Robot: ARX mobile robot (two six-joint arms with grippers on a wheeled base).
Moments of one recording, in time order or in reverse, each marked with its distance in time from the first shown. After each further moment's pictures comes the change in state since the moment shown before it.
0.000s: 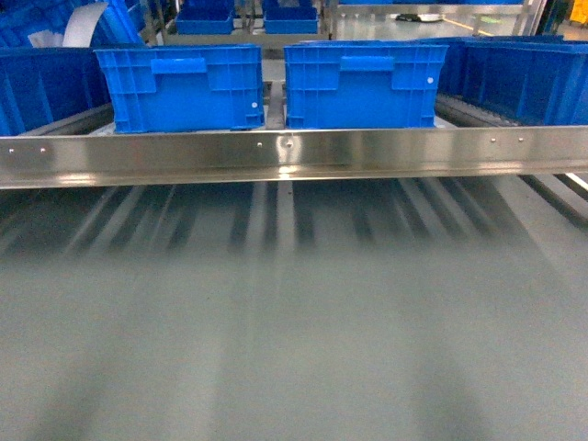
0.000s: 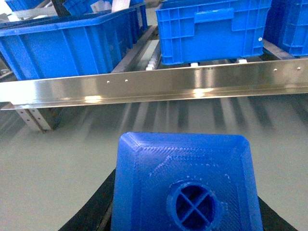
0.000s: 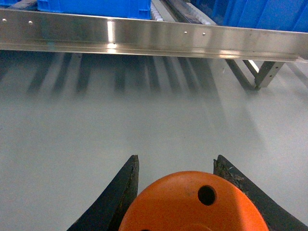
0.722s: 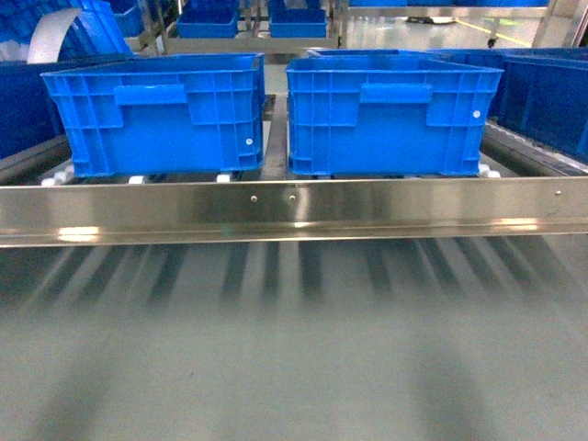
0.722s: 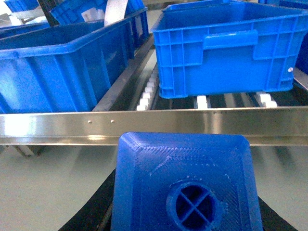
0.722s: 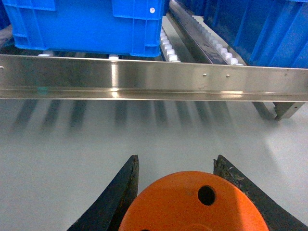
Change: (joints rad) left arm 0.003 0.000 0.000 0.003 -0.001 0.000; right arm 0.000 0.000 0.000 -0.002 0.000 0.000
